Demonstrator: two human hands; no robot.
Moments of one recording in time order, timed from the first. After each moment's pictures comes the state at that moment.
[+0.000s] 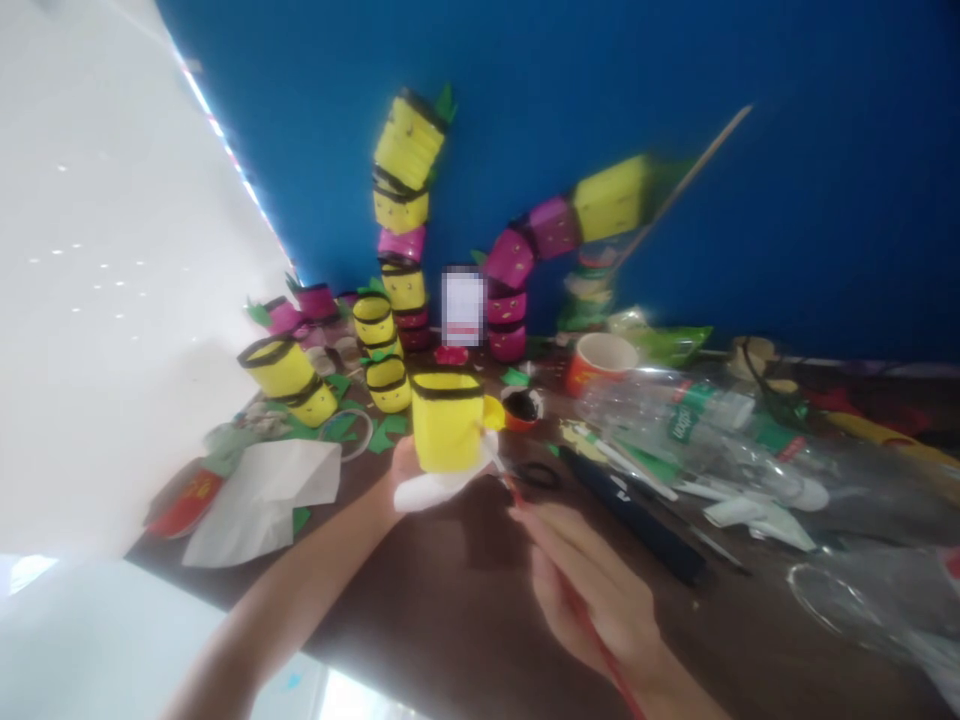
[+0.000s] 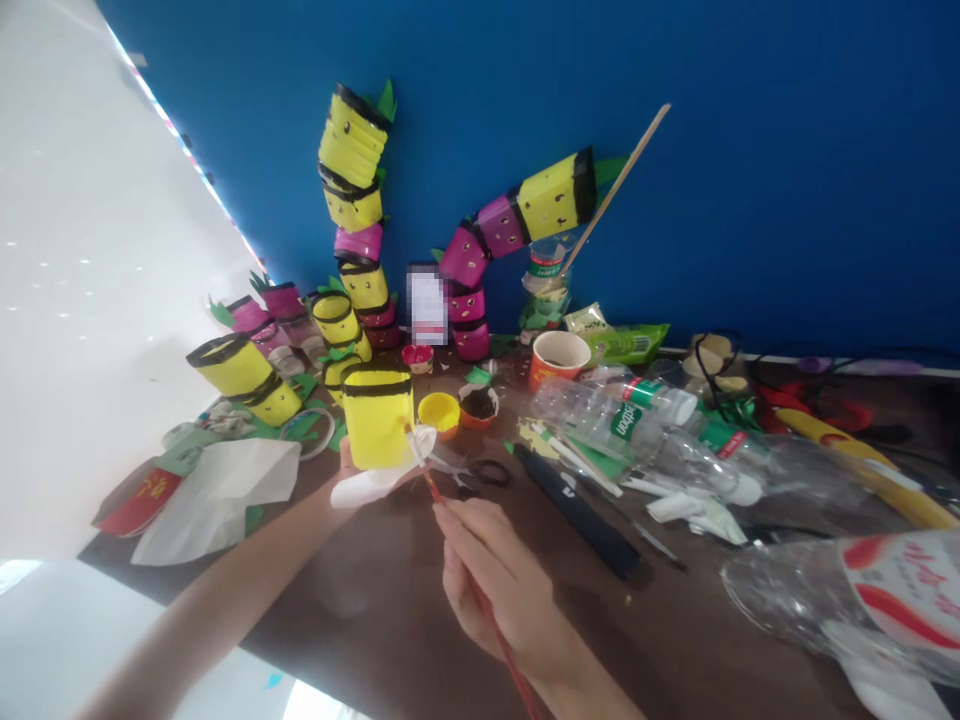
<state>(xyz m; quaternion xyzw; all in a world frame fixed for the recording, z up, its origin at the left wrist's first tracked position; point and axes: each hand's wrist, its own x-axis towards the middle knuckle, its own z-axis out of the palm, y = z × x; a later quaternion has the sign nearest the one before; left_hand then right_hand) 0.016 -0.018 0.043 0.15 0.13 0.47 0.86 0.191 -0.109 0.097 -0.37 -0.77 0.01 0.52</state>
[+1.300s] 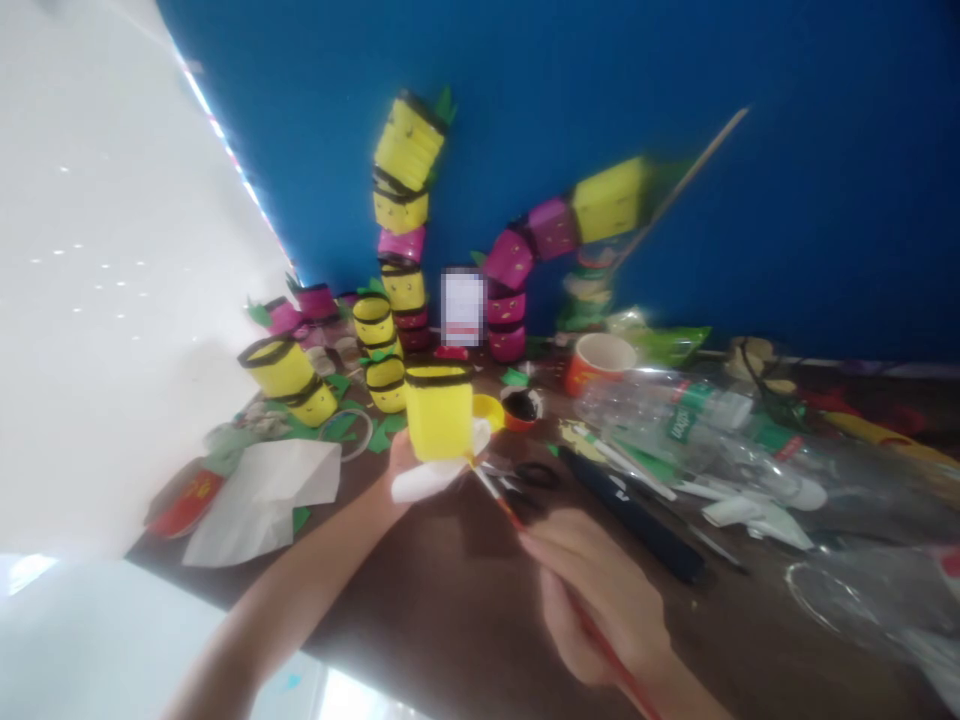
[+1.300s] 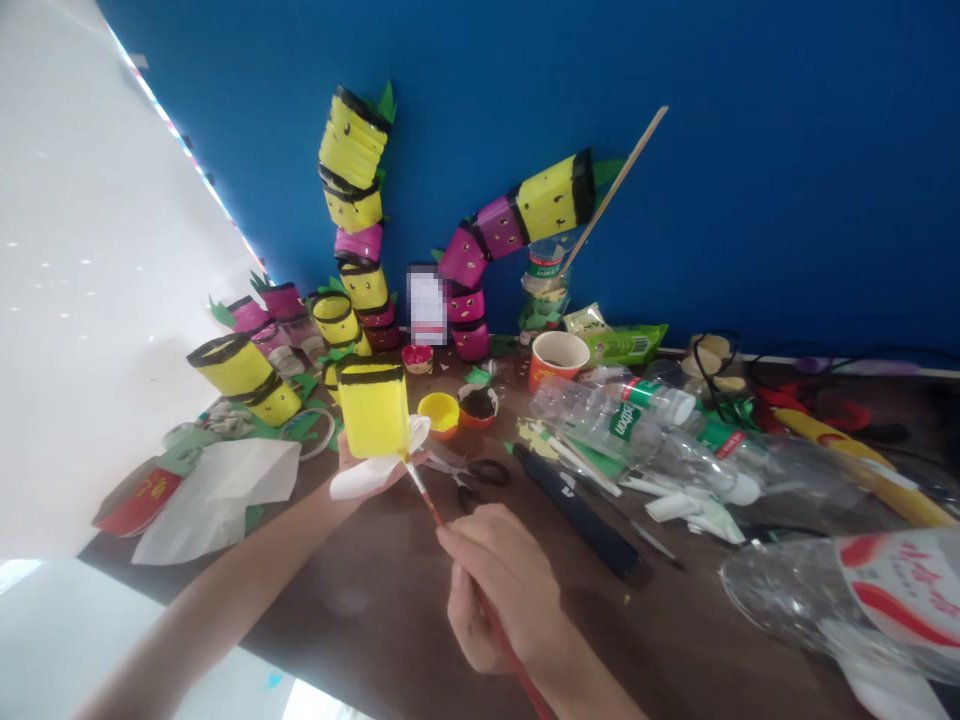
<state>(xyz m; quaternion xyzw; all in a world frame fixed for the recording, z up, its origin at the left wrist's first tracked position) 0.014 -0.011 0.047 0.19 0.15 0.48 0.85 0.197 -0.113 0.096 -0.35 -0.77 0.01 0.53</state>
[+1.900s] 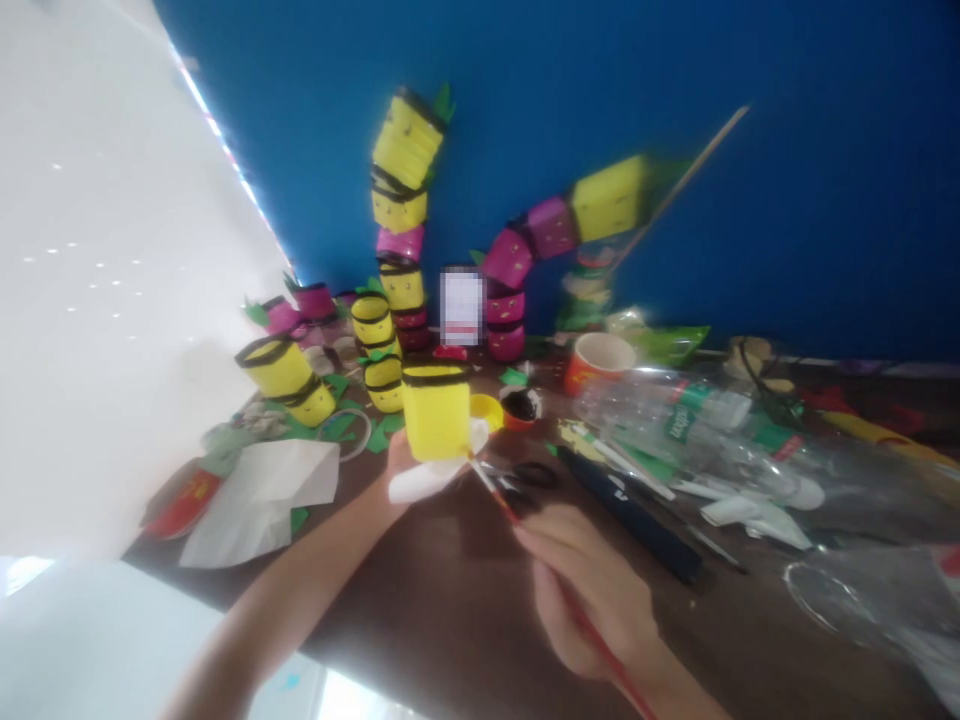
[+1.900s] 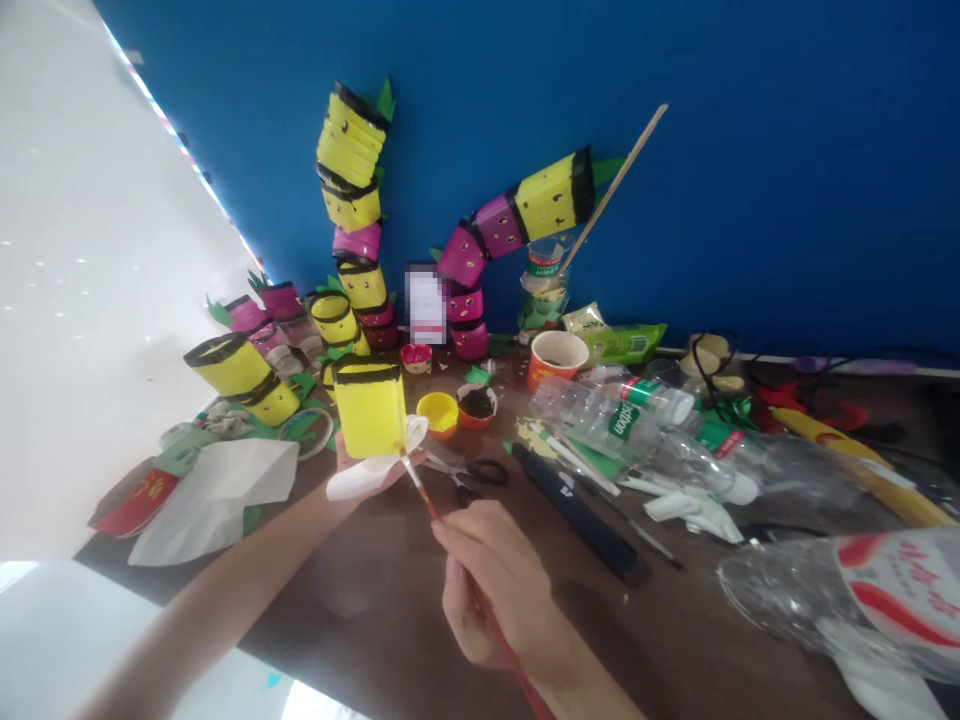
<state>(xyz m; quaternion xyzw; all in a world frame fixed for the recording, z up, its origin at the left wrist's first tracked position) 0.015 -0.010 0.046 0.18 0.18 0.48 0.84 0.197 -0.113 0.094 -0.35 -0.77 0.03 0.53</state>
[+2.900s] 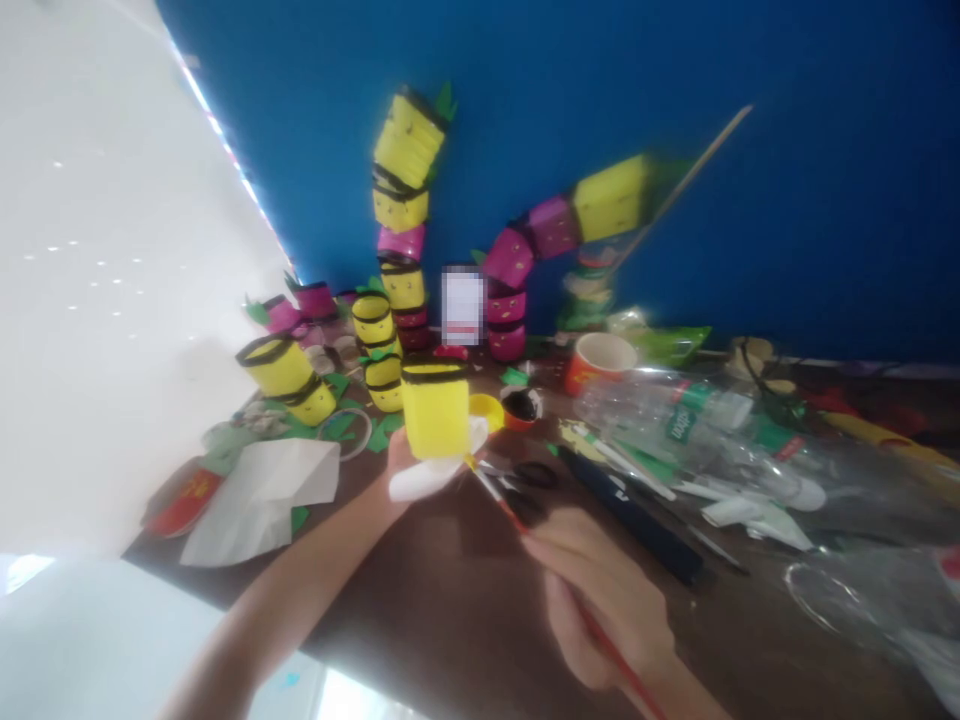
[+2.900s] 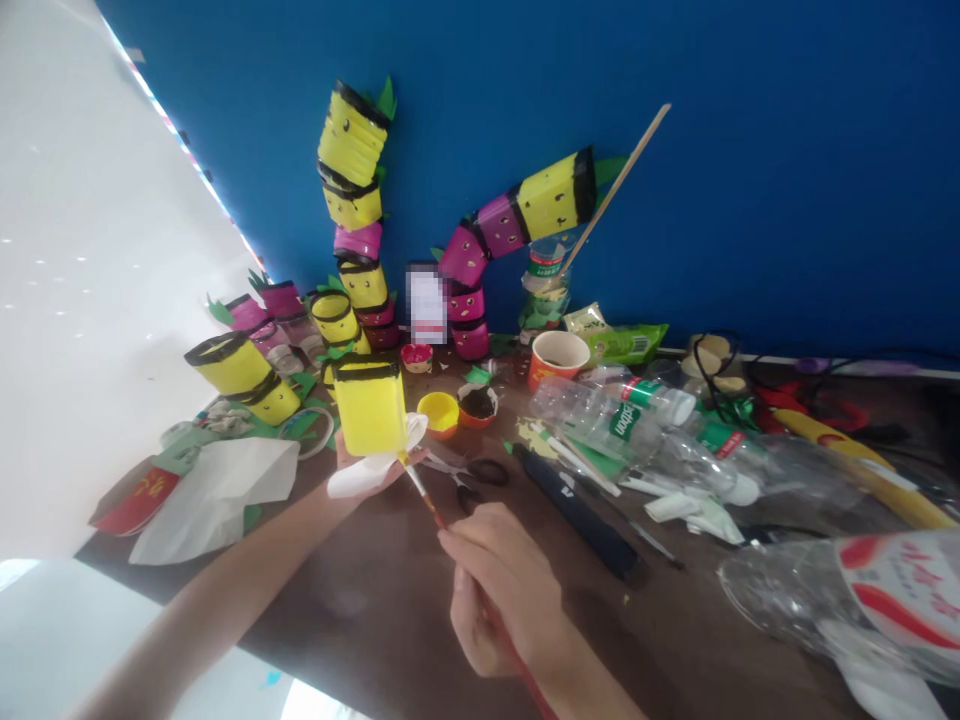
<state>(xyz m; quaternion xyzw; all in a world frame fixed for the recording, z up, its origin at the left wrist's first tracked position) 0.013 -0.008 0.041 0.20 0.14 0.49 0.84 0.198 -0.112 0.094 -0.35 -0.77 0.04 0.53</state>
